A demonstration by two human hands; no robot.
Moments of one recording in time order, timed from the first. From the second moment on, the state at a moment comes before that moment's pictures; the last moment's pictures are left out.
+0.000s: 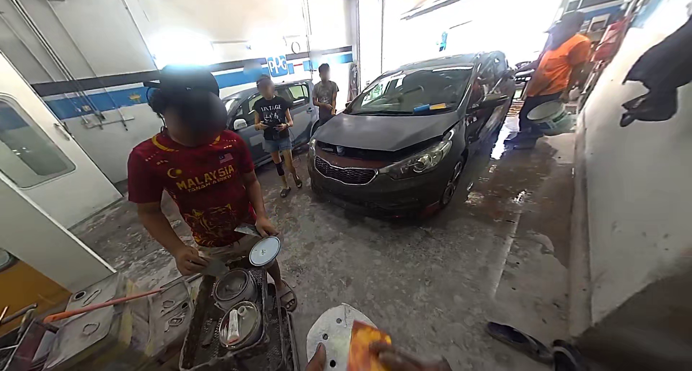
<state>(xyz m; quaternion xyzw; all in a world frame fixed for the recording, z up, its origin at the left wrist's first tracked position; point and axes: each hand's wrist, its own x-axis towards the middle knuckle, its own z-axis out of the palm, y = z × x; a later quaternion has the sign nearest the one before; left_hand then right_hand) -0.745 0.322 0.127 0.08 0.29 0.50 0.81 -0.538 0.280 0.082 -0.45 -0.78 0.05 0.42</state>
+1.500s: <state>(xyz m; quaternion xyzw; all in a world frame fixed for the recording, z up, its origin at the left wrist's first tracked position) -0.725 0.301 0.111 0.13 0.32 0.42 0.84 -0.538 0.243 0.091 -0.59 -0.44 0.46 0.50</state>
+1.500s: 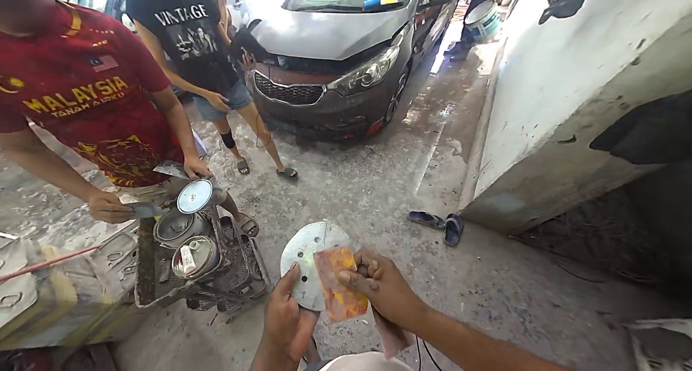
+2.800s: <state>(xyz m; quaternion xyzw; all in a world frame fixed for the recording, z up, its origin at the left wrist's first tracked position) -0.855 0.304 0.071 0.55 0.46 0.41 0.56 -0.602 0.263 0.103 -0.50 -0.40 0.60 0.48</state>
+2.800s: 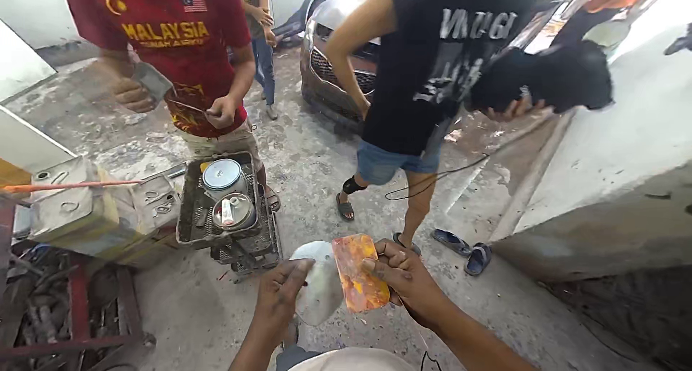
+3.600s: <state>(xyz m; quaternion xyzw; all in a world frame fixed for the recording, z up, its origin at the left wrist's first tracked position) -0.953 0.410 0.061 0.47 0.38 0.27 0.75 -0.754 0.378 0.080 -0.61 -0.36 0.45 0.54</state>
